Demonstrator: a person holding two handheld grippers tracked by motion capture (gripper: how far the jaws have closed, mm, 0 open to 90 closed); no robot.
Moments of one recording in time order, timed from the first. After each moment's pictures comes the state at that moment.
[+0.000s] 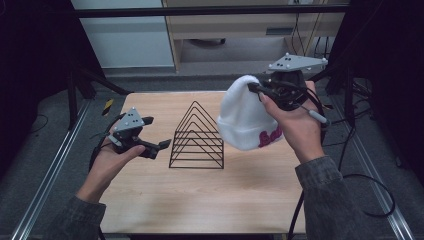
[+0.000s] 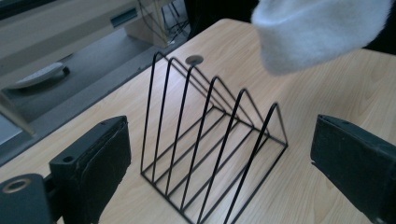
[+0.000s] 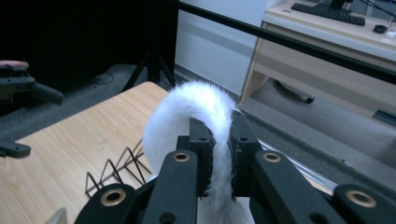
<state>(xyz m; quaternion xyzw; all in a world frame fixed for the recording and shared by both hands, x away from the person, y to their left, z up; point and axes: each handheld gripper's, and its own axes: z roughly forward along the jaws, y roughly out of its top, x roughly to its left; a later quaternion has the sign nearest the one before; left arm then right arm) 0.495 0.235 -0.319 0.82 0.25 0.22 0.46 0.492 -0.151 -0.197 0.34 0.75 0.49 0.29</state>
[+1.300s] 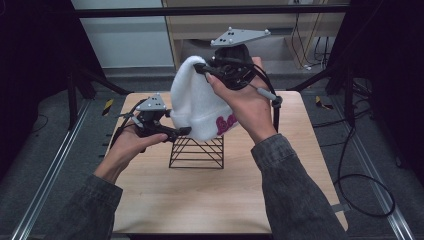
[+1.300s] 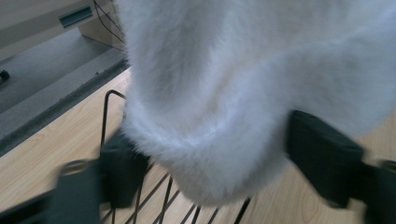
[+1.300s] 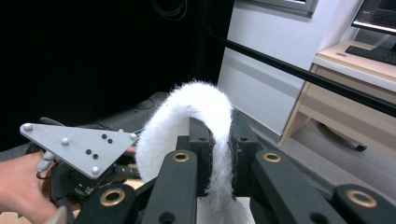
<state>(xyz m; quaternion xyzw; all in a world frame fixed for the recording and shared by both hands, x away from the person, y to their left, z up) 0.538 0.191 -0.313 0.83 0.22 0.15 0.48 0.508 -0.053 -0.157 0.26 0.76 0.55 0.26</state>
